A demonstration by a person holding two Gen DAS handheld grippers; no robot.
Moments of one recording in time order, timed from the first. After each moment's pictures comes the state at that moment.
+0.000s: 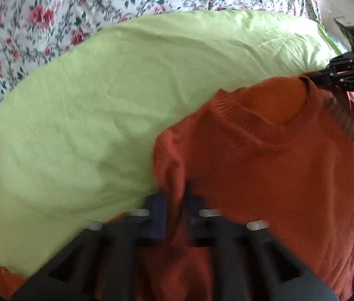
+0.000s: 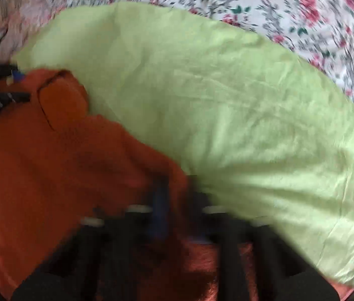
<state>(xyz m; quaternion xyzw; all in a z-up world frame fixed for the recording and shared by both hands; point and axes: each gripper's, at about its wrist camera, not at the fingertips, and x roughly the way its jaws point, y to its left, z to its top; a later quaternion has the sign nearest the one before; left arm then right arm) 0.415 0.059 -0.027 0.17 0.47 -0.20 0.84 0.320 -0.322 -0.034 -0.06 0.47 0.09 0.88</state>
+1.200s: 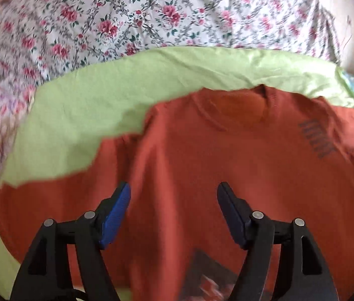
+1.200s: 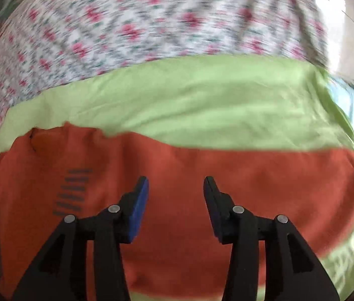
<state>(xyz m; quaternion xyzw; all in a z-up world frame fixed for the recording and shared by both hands) 0.310 0.059 0.028 0.07 0.44 -0.10 0.89 0.133 -0.435 -0.004 0.13 0.35 -0.16 0.91</state>
